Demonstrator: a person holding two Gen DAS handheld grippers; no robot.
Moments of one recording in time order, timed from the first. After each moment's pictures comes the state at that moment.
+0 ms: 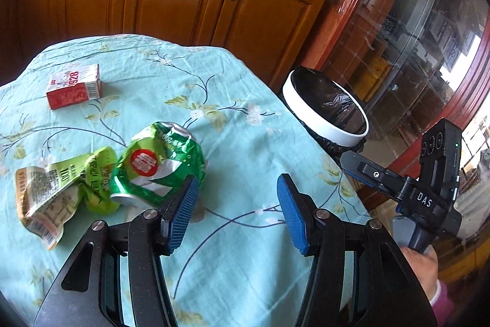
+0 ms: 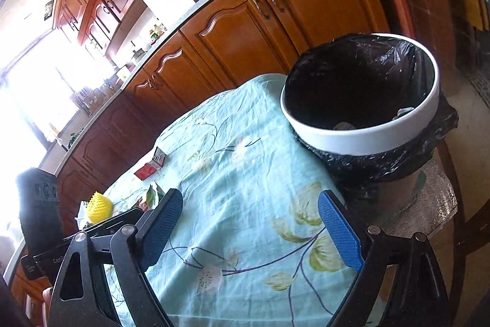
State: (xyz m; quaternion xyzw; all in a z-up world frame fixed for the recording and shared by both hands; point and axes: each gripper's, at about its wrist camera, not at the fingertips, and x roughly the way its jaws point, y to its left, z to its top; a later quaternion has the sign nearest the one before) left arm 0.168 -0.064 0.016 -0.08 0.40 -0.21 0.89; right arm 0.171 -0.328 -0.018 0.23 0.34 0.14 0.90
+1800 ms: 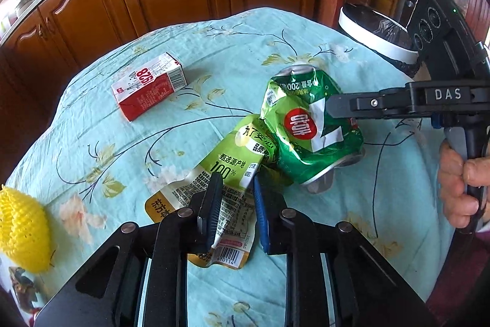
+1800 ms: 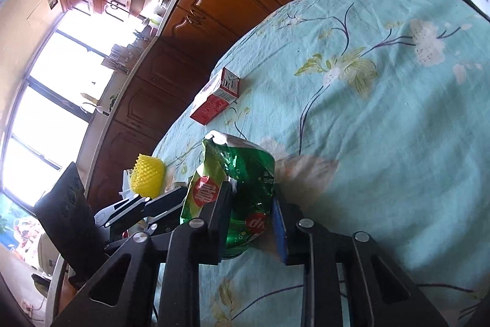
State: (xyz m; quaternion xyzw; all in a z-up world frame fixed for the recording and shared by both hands) left arm 0.203 0.024 -0.015 0.14 0.44 -0.20 0.87; right arm 0.238 -0.176 -0.052 0.28 0.45 0.28 0.80
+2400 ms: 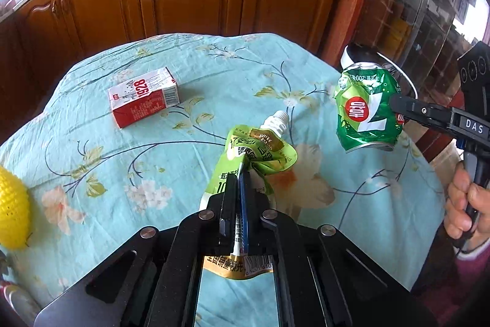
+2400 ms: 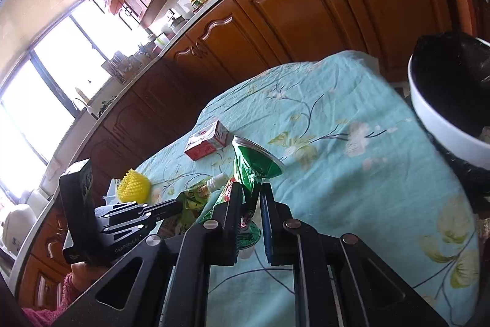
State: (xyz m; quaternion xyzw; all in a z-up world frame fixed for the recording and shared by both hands) left arm 0.204 0.013 0.005 0.03 0.43 -0.19 0.88; right arm 0.204 -0.236 0.007 0.20 0.36 0.23 0.88
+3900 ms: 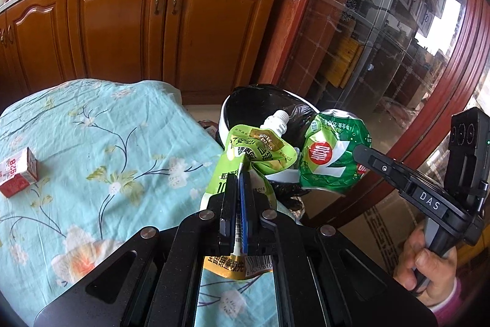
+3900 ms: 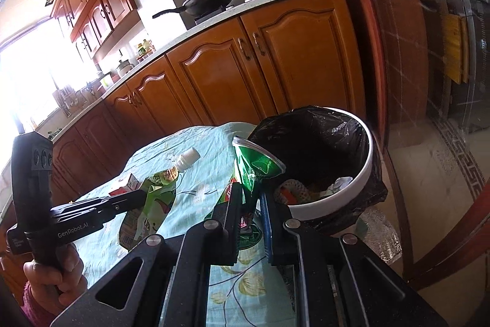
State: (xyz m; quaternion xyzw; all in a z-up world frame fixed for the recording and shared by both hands) left arm 0.221 -0.186 0.058 -0.01 0.38 -0.28 0.88; right arm 0.157 -0.380 0.041 0.15 0.28 0.06 0.94
